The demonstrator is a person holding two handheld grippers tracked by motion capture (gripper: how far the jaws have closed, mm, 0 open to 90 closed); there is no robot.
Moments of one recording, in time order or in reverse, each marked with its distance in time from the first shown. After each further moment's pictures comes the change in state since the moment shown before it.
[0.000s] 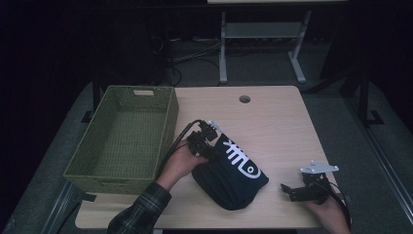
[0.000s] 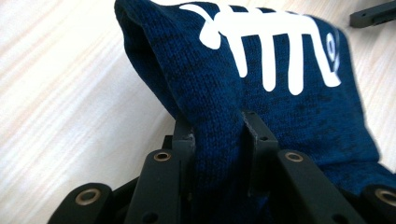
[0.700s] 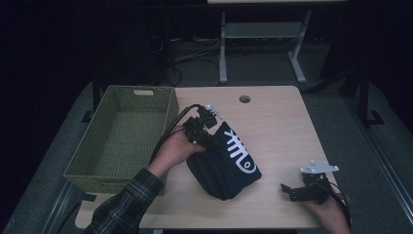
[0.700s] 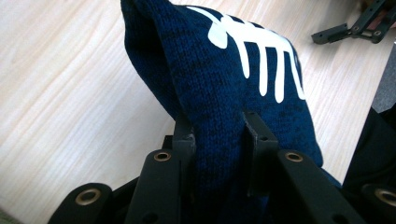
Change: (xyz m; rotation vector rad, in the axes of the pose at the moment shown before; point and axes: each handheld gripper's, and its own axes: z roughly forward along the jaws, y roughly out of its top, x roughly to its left) left arm -0.008 0.026 -0.056 -0.005 0.001 0.055; right arm 0.000 0.000 0.000 -0.001 0.002 0.000
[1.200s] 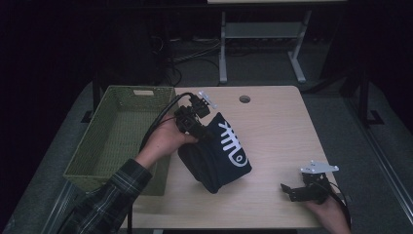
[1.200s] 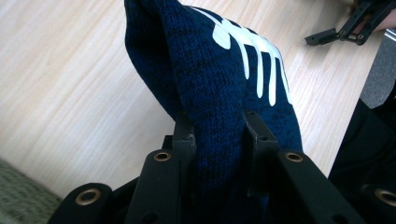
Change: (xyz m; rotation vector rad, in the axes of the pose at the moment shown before) left arm 0.007 0.007 -0.041 0.004 0.019 0.006; right arm 0.000 0.000 0.000 -0.001 -0.001 0.001
